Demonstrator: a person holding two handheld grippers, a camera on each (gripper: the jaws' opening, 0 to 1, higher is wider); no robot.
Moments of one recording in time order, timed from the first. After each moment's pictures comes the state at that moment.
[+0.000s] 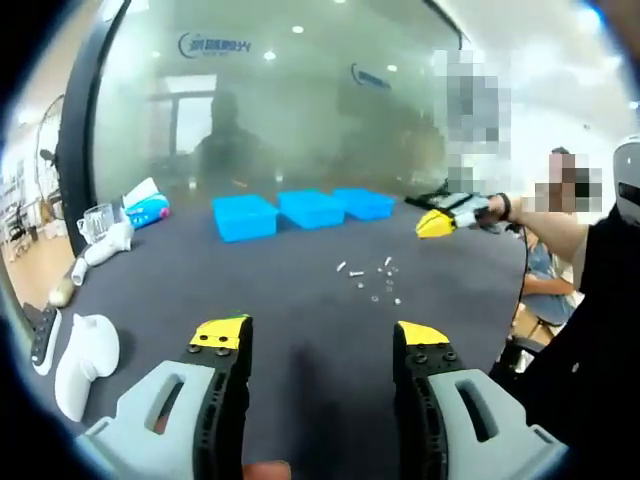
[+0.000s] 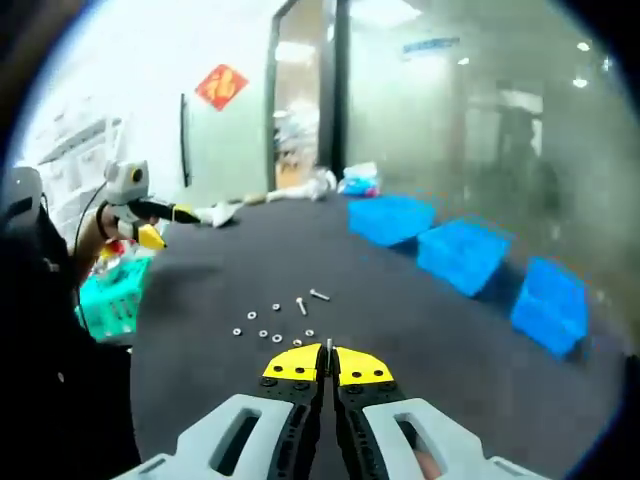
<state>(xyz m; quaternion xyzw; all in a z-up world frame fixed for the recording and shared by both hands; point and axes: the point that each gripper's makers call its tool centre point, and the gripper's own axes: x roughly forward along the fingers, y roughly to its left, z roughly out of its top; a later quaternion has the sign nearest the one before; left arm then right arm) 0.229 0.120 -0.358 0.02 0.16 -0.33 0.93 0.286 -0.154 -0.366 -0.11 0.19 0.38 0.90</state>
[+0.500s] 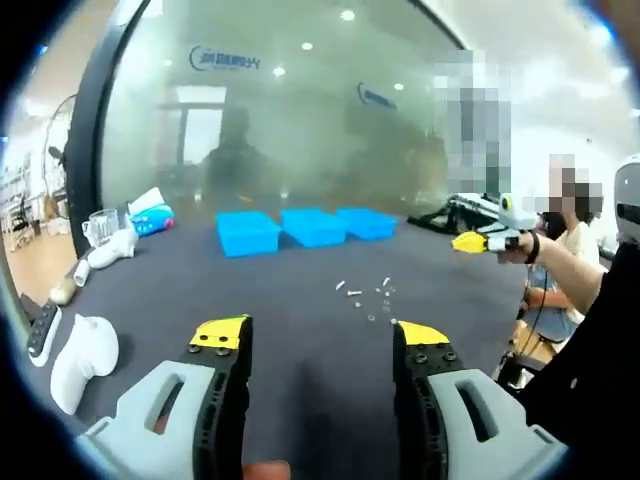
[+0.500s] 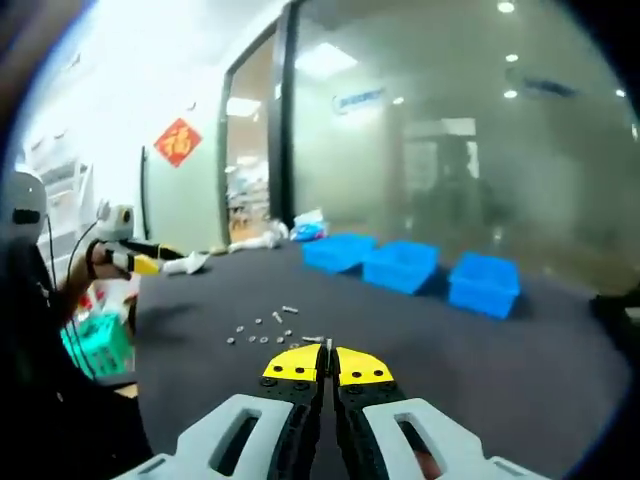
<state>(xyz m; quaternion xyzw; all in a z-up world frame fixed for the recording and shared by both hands) 0.229 0.115 -0.344 0.00 0.13 -0.32 0.94 0.251 -0.214 -0.352 -0.03 0.11 0.29 0.95</state>
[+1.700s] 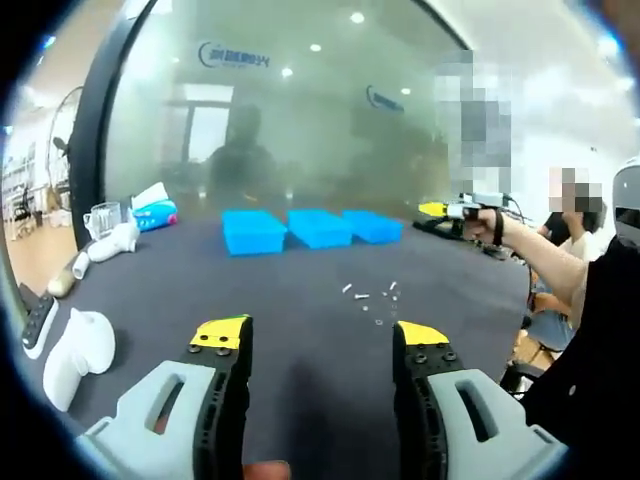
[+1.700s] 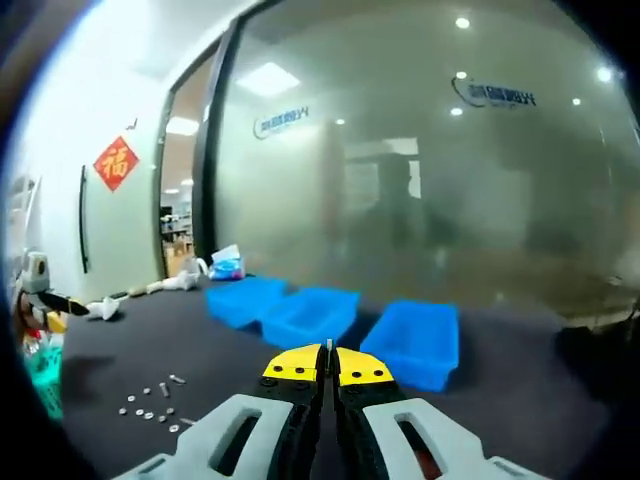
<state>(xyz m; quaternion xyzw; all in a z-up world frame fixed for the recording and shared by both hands) 0.240 0.120 -0.347 -0.02 0.13 -0.31 0.94 0.394 -0.262 -0.306 -0.02 0.07 0.17 0.98</state>
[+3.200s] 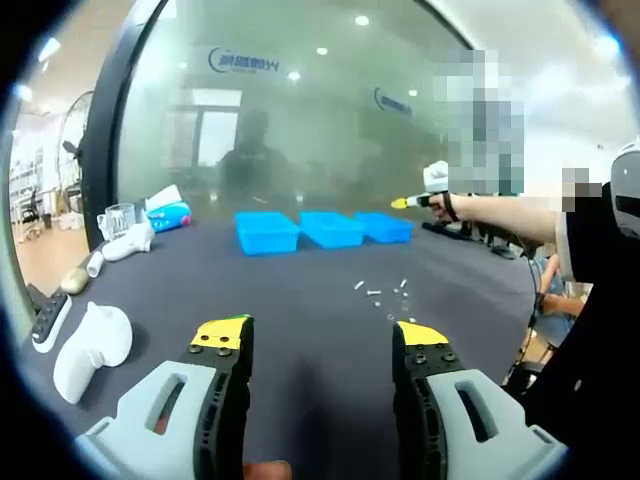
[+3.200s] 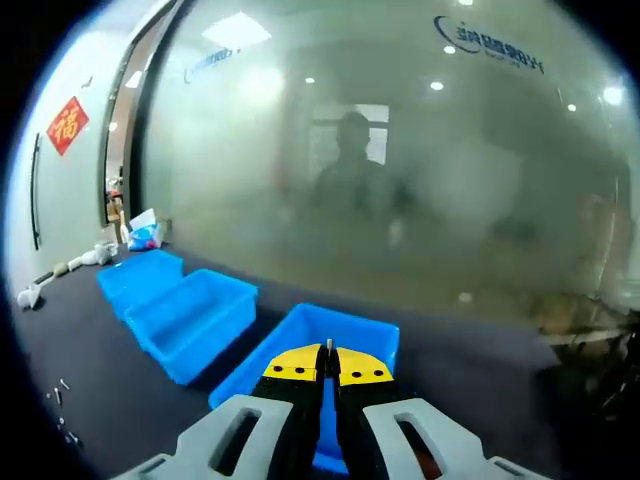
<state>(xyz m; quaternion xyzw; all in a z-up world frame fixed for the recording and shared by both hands) 0.235 0.134 -0.350 -0.02 0.12 -0.29 0.95 0.515 -0.314 -0.336 -0.07 0.16 0.08 0.98</state>
